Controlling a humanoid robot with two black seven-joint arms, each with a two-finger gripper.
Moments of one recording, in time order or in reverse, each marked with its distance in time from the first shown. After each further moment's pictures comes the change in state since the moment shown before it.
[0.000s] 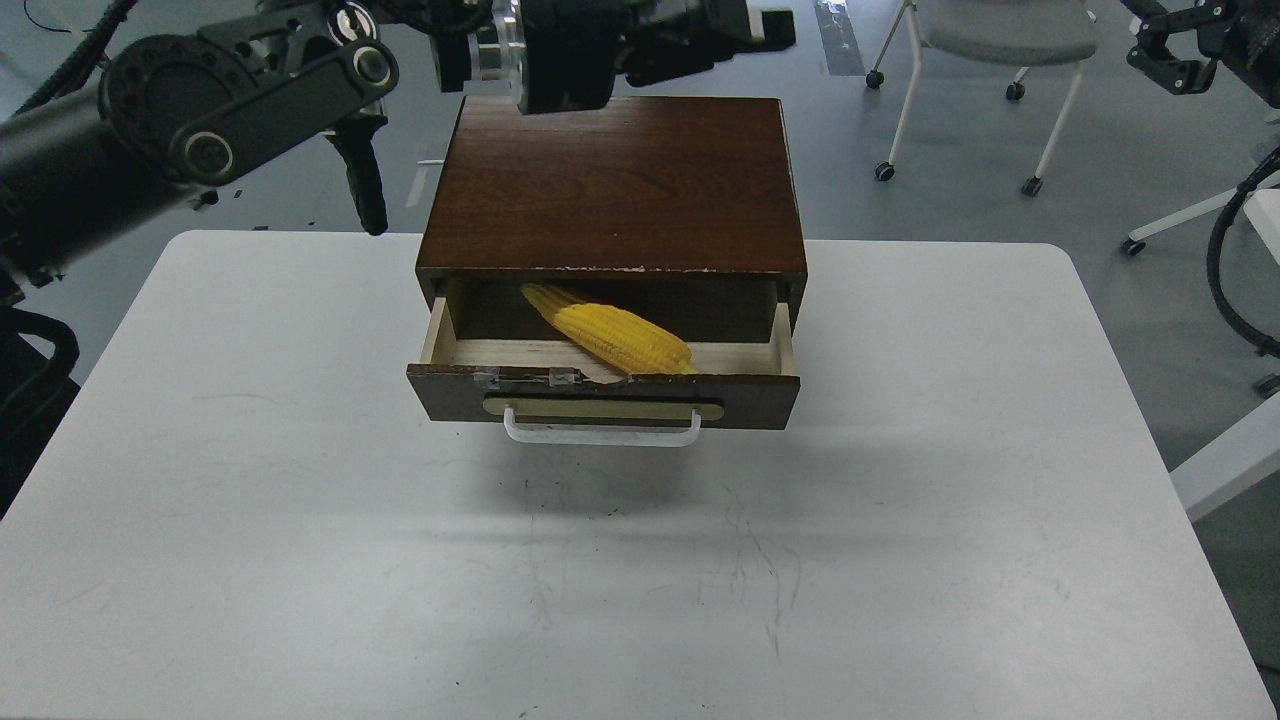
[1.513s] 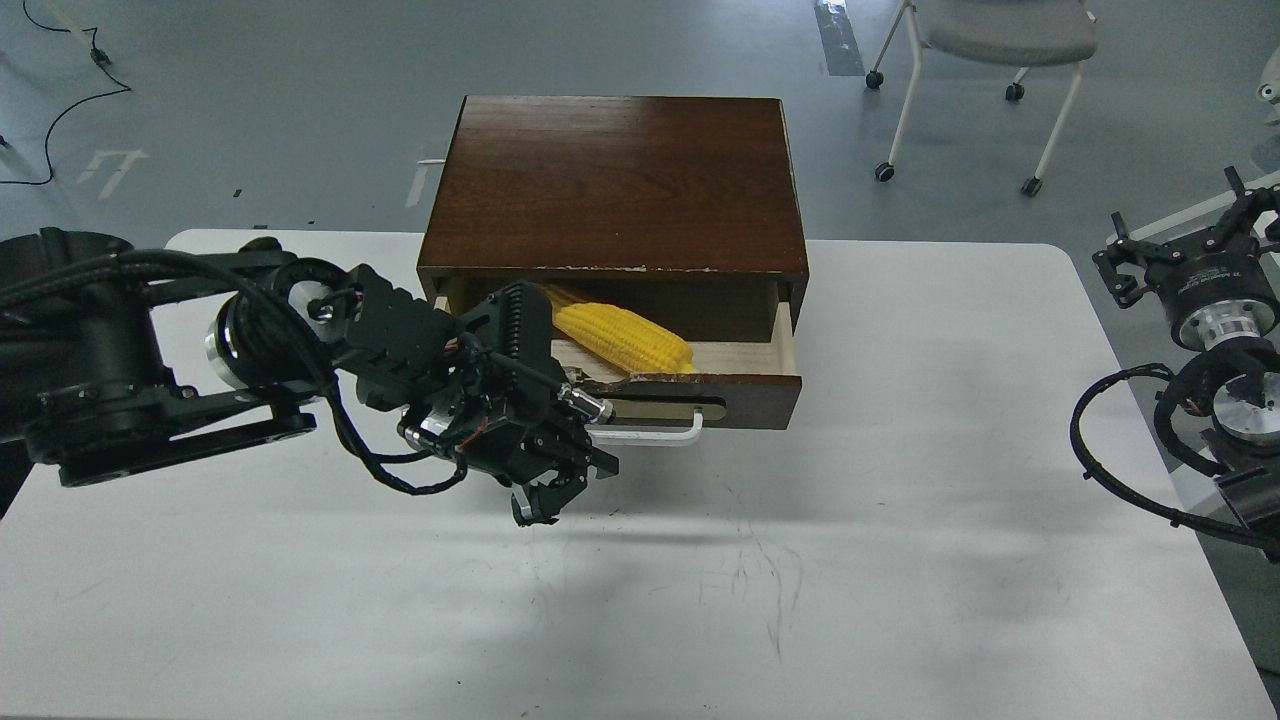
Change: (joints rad) left arm 0.185 0.192 0.185 -0.312 0.994 0.000 -0.004; right arm -0.393 0.303 0.234 -0.324 0.472 0.070 0.073
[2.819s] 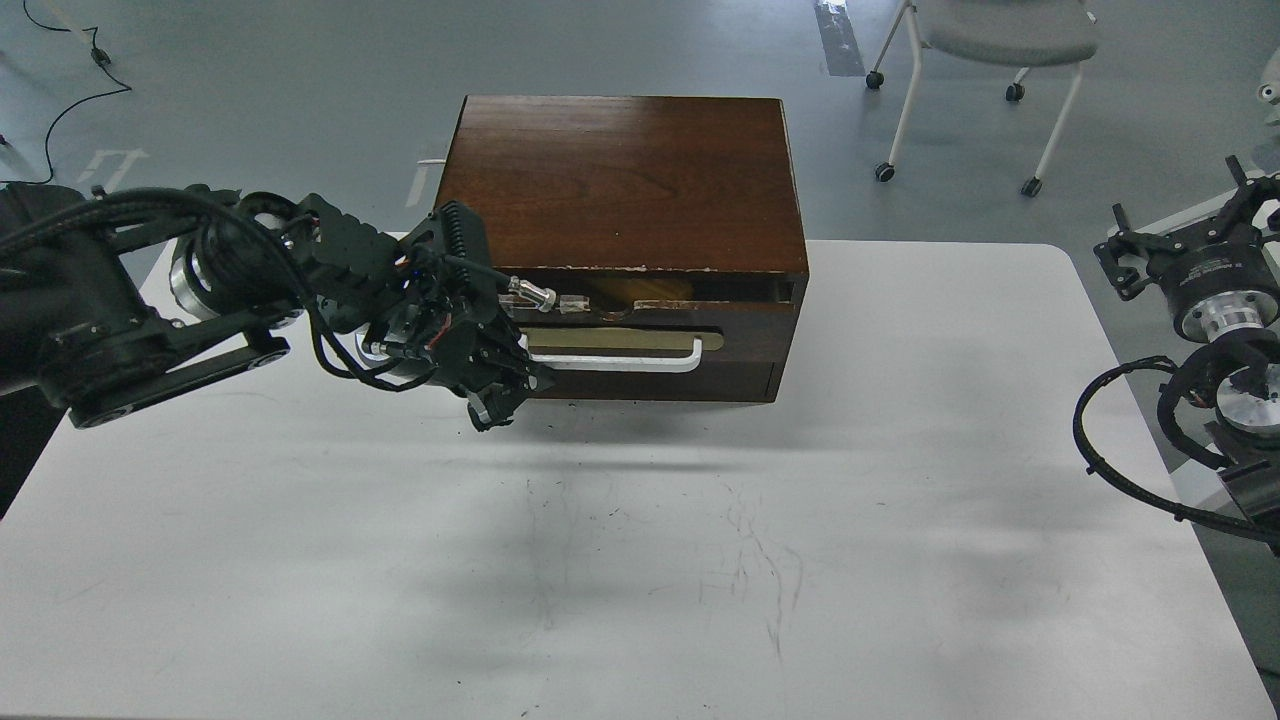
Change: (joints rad) left arm -0.007 -0.041 -0.001 0.298 0.000 0.003 0.000; right arm 0.018 -0.005 -0.013 -0.002 -0.007 0.000 0.000
